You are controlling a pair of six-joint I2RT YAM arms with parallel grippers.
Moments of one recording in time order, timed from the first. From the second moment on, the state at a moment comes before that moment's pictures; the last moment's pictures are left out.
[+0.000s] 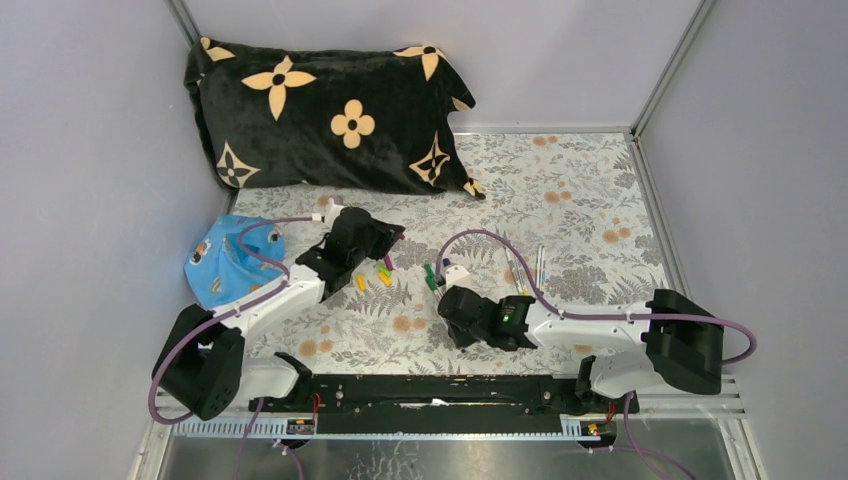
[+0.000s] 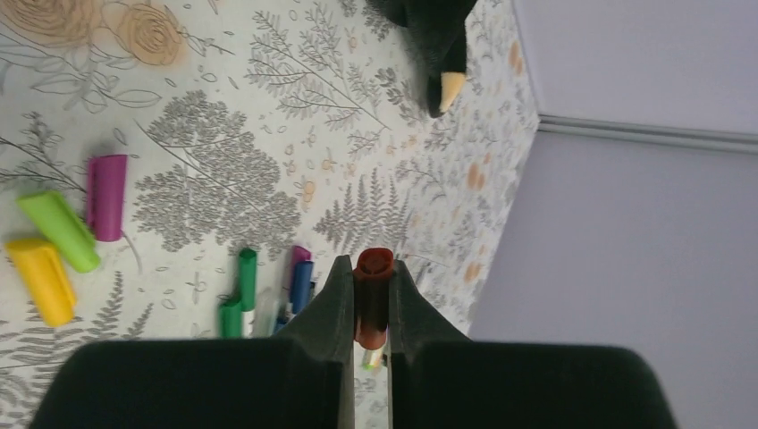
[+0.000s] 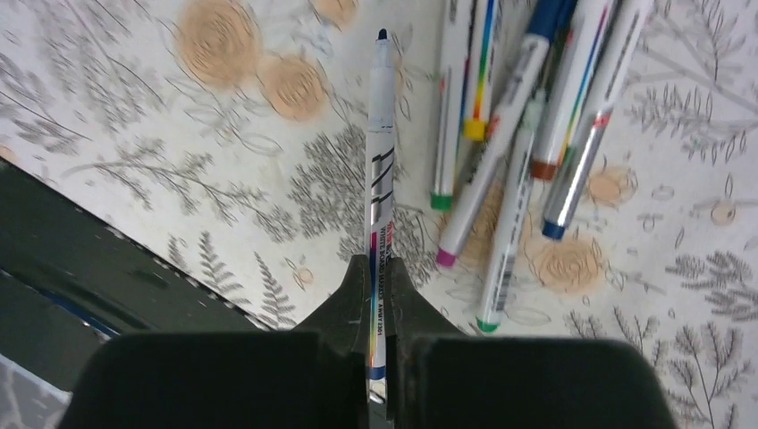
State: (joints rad) left arm -0.55 1.28 0.69 0.03 -0.14 -1.36; right arm 1.20 1.37 0.73 -0.32 0.26 0.61
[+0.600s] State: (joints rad) left arm -0.62 1.28 0.70 -0.15 -0.30 -1.18; right arm 1.16 1.26 0.85 -0.56 0.50 0.65
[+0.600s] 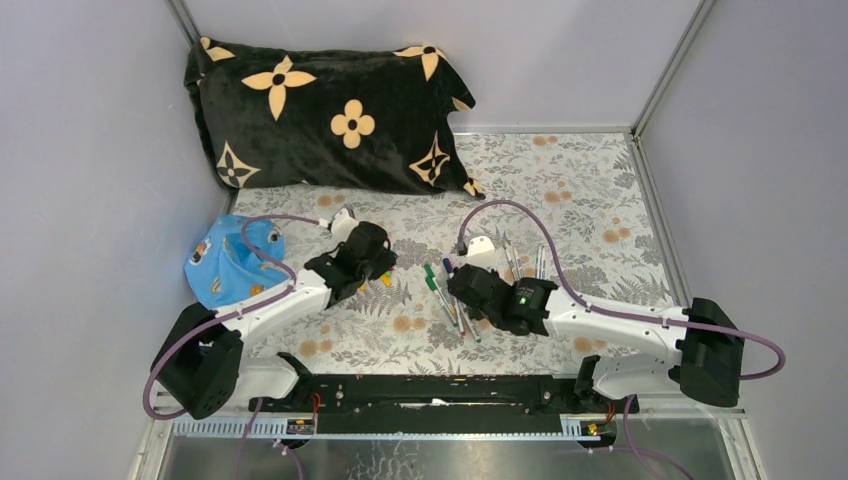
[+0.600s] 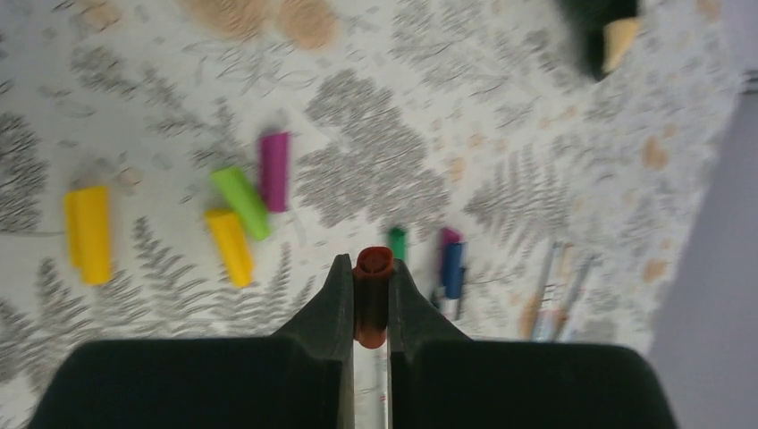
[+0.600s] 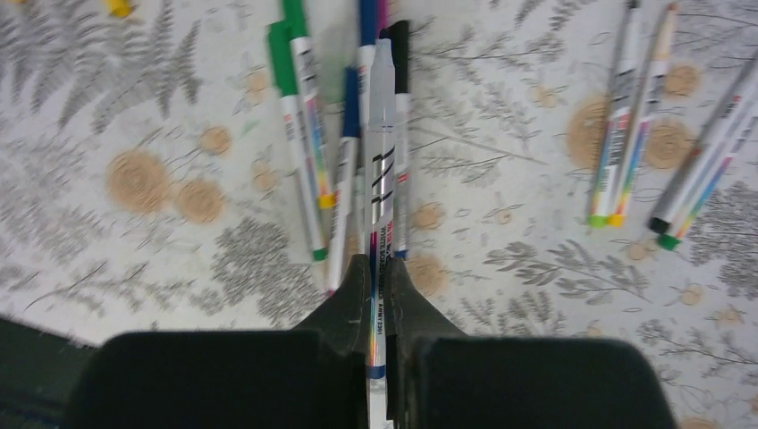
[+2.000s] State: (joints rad) left arm -0.66 1.07 0.50 -0.25 -0.41 -1.21; right arm 0.72 1.52 0.83 -0.41 0.39 0.41
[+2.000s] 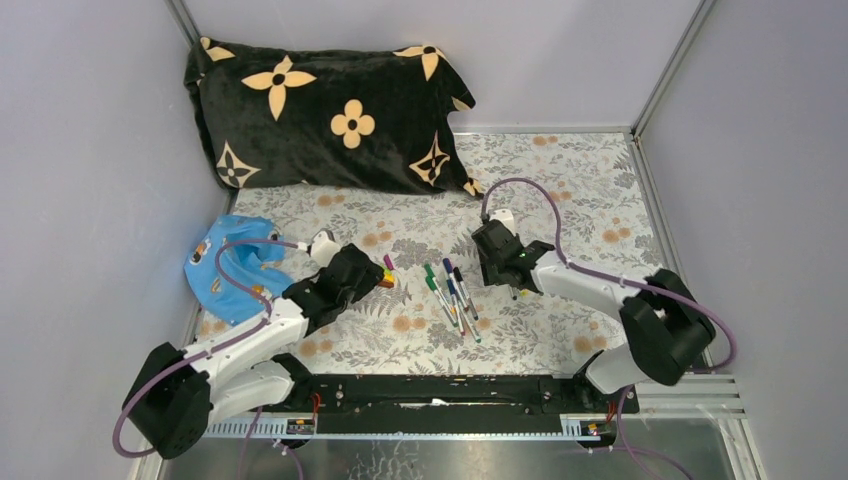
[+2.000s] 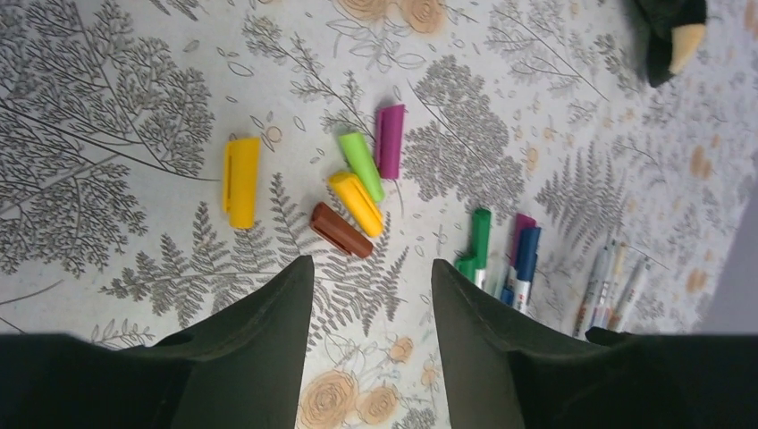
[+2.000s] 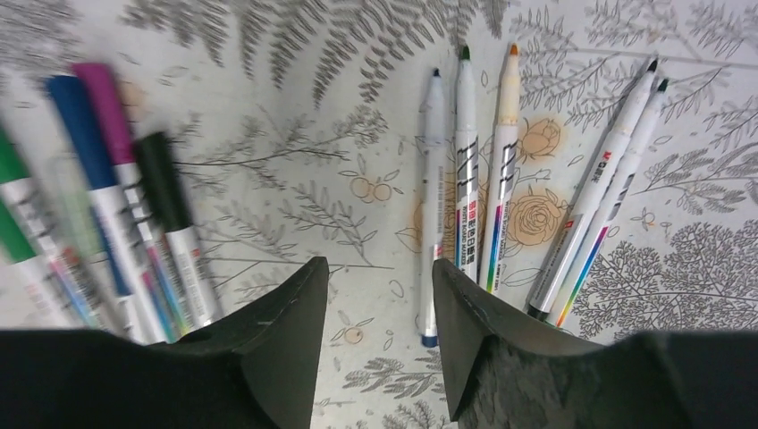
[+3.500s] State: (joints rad) left arm -0.71 0.98 0.47 -0.19 -0.26 -1.18; right arm 0.91 1.67 0.95 -0.42 0.22 0.34
